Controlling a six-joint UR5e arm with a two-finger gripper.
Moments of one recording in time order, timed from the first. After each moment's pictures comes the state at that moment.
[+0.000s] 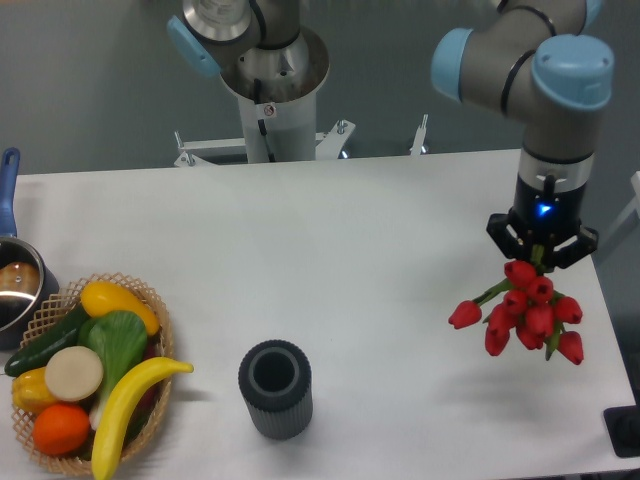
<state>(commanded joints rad) 2.76 -1.94 -1.50 -0.99 1.48 1.13</state>
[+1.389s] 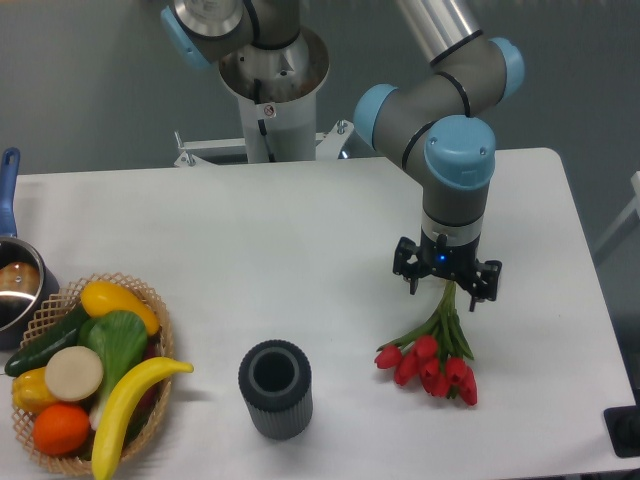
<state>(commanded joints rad) 2.68 -1.96 -1.69 -0.79 1.53 1.04</state>
